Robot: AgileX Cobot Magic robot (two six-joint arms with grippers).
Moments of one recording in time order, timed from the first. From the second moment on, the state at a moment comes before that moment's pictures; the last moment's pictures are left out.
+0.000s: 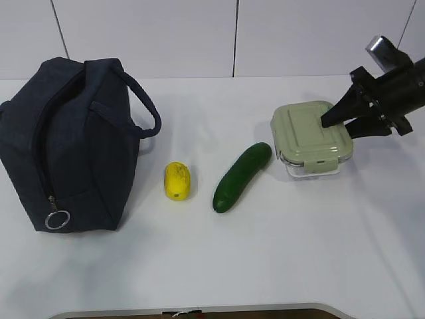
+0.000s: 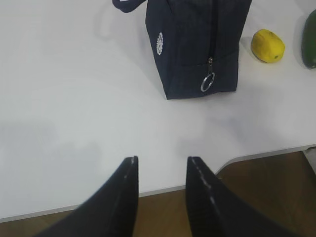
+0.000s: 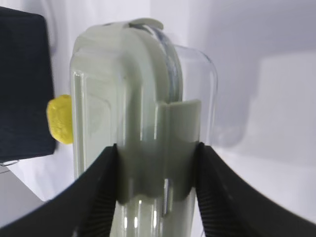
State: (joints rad) left arm -0.04 0.01 -0.50 -0.13 1.11 0.08; right arm -0.18 2.05 -1.53 0.88 1.18 -0.56
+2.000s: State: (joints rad) left arm -0.04 0.96 -0.97 -0.26 0.86 0.08; right arm 0.17 1.86 -1.52 1.22 1.19 -0.51
